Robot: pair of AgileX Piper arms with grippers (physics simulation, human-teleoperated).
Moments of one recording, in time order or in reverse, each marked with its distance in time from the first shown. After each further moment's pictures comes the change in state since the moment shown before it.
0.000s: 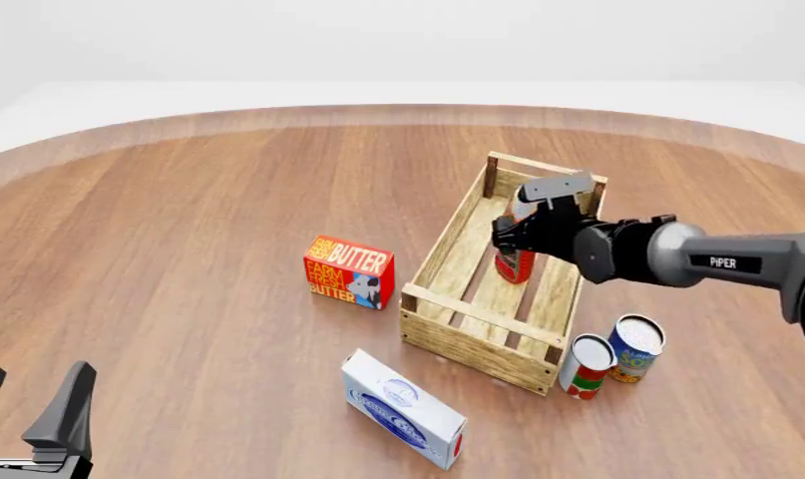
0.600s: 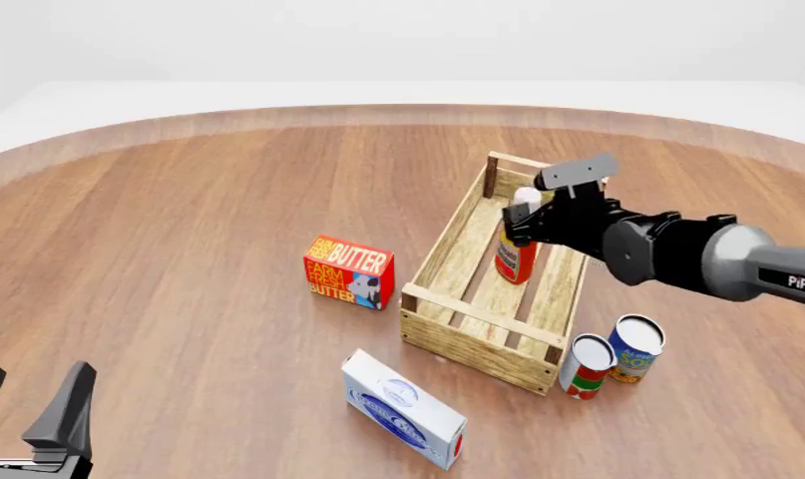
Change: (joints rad) left arm 0.000 0.000 0.000 0.000 0.000; right arm 0.013 -0.205 0.106 0.042 -0.040
